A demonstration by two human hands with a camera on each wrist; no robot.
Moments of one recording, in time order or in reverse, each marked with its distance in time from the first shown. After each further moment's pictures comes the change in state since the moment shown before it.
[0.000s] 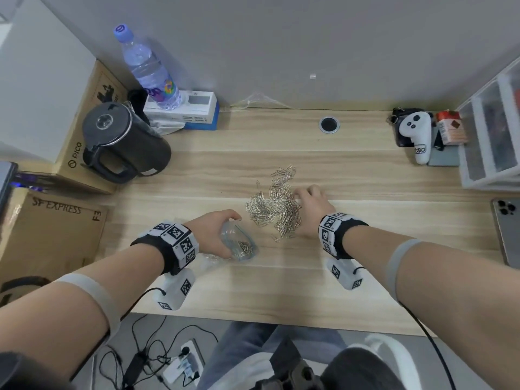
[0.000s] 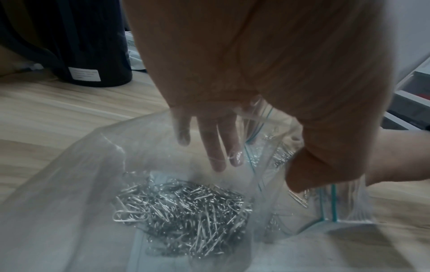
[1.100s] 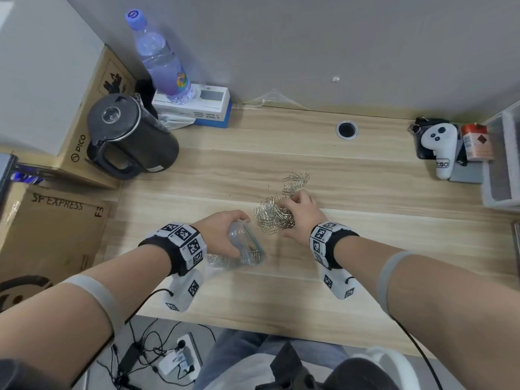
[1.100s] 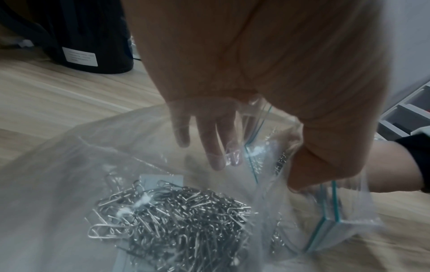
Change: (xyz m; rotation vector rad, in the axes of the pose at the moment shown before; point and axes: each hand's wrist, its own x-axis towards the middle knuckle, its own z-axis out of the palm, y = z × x) left_hand 0.013 -0.005 -0.012 -0.110 -0.018 0.022; right_hand 0.027 -0.032 0.021 -0.017 -0.030 -0.143
